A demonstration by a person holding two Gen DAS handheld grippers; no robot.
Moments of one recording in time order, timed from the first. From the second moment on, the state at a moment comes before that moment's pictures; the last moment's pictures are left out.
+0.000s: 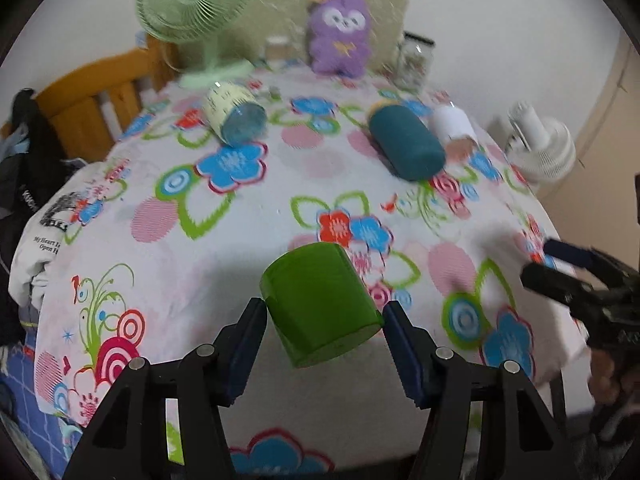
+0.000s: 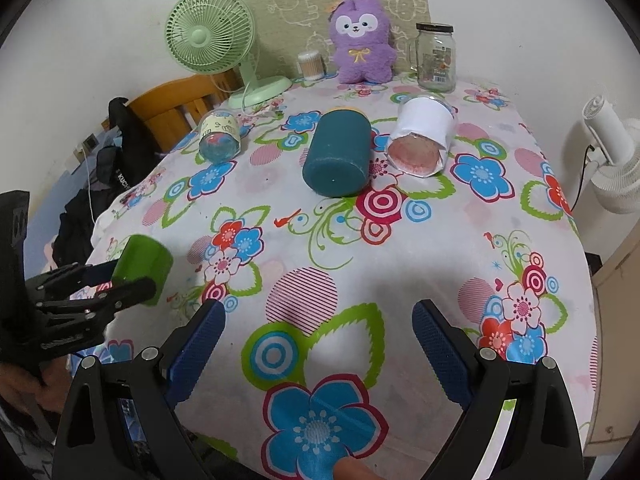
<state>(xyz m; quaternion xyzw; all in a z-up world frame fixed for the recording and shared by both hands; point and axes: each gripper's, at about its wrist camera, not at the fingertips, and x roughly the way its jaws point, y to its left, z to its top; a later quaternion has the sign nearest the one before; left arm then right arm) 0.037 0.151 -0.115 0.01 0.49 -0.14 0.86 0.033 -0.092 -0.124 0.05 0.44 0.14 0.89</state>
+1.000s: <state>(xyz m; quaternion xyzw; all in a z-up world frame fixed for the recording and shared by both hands) 0.097 0.143 -0.141 0.12 0.75 -0.22 0.61 0.042 -0.076 -0.132 0.04 0.45 0.15 0.88</state>
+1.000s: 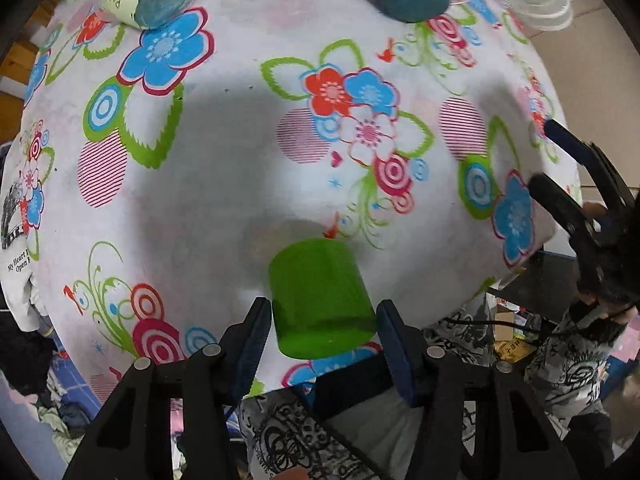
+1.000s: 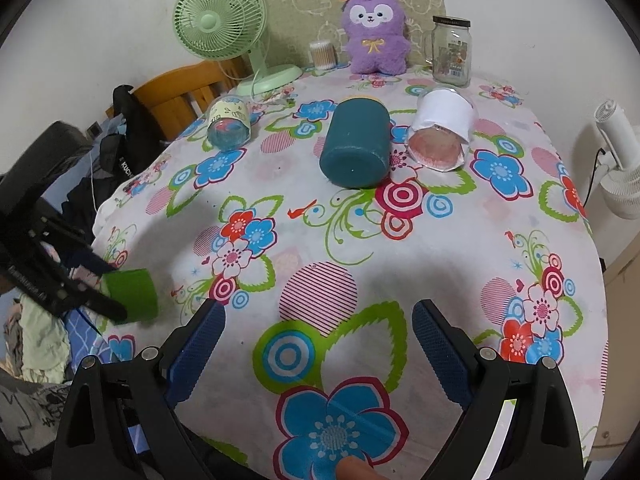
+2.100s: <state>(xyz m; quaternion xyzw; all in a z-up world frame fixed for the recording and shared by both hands) 0.113 0.168 -0.076 0.10 0.64 -0.22 0.73 0.048 -0.037 -0.111 -0.03 0.43 0.12 0.89</state>
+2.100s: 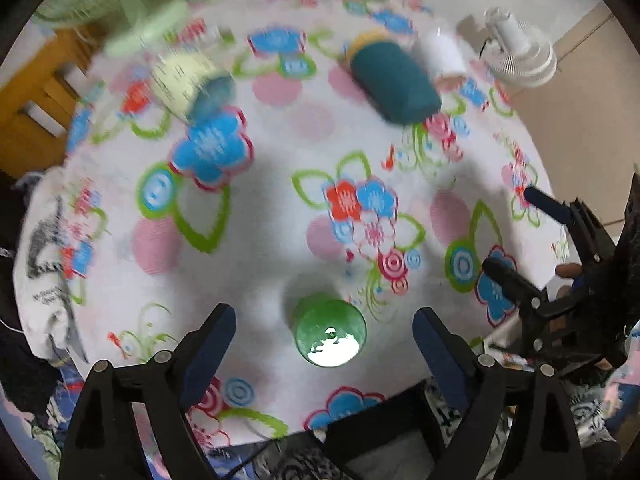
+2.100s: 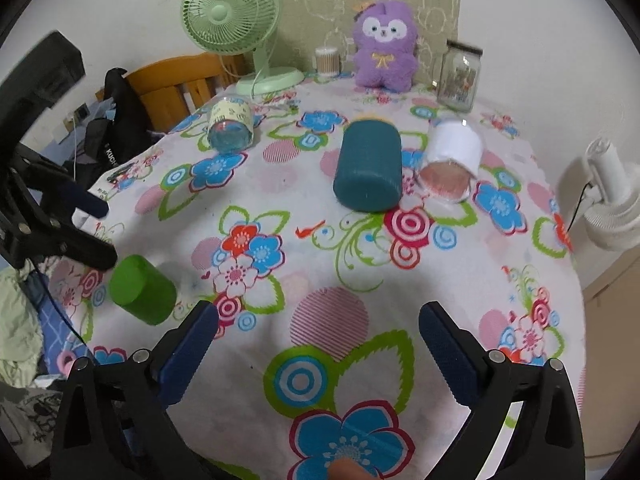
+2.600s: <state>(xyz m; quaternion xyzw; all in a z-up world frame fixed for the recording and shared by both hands) 0.085 0.192 -0.024 0.06 0.49 -0.19 0.85 0.037 0.000 -0.066 -0.06 0.38 0.11 0.92</state>
